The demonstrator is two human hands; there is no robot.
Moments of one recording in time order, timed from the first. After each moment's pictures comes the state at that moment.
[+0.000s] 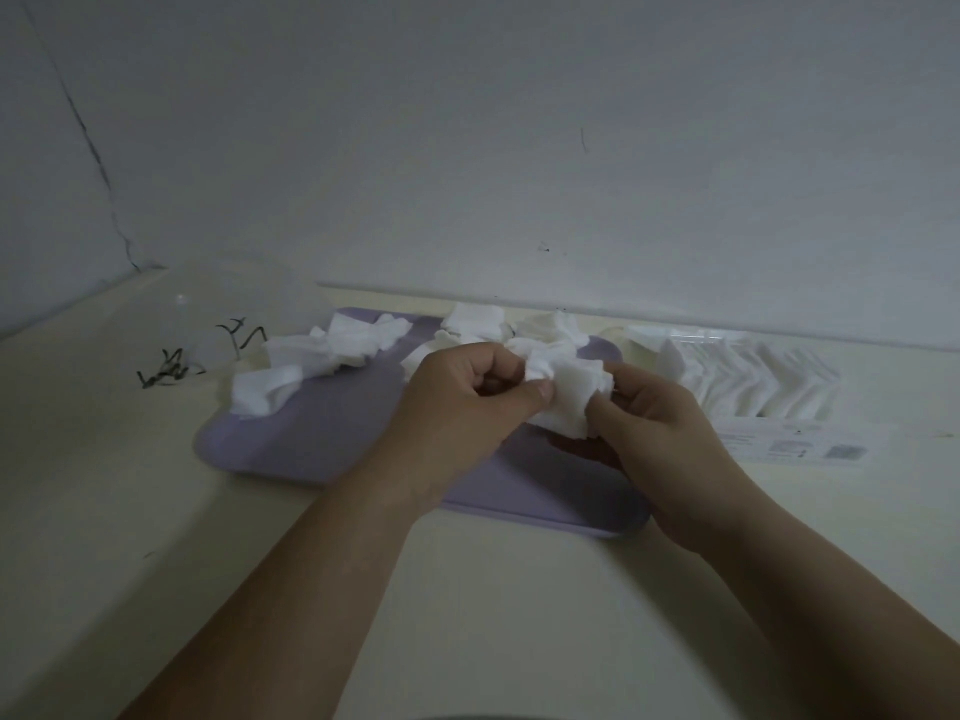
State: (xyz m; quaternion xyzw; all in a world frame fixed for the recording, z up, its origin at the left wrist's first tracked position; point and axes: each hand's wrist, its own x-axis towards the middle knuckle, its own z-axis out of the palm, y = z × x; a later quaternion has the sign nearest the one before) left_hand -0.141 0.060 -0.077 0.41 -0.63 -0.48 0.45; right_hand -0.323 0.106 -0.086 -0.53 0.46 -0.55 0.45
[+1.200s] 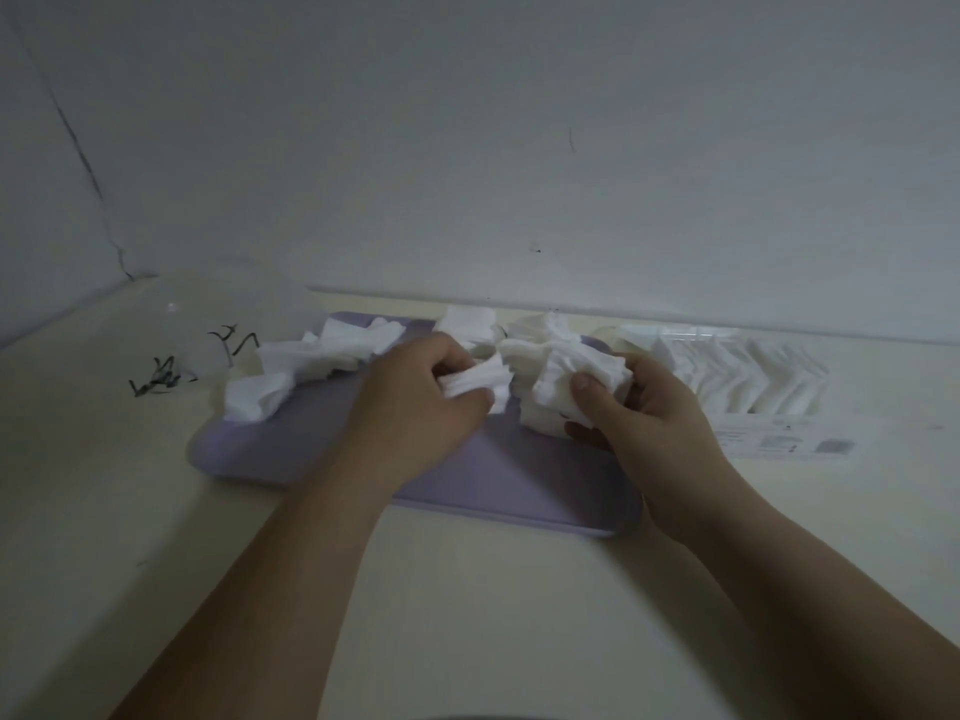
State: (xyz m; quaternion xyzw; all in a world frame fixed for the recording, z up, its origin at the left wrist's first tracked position) left_hand -0.118 0.040 -0.080 0.52 -0.72 -0.22 0.40; right_hand -0.335 0.090 -0.104 -0.49 0.53 -0.59 0.35
